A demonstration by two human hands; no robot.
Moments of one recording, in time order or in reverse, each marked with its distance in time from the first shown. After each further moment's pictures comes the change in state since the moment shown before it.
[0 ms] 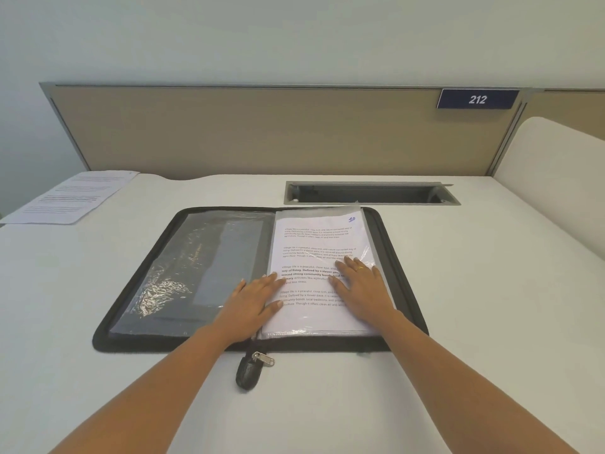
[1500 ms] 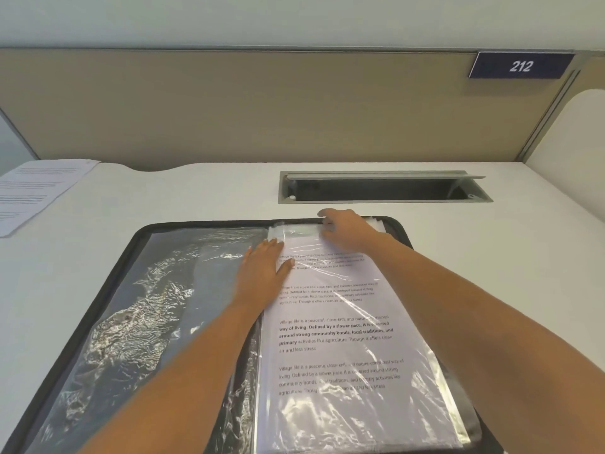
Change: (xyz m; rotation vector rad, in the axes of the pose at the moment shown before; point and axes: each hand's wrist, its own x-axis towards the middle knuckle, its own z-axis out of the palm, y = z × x) left_hand 0.142 -0.013 -0.006 -0.143 0.273 -0.159; right_hand 0.178 -0.010 -0.040 0.066 -0.154 -0.081
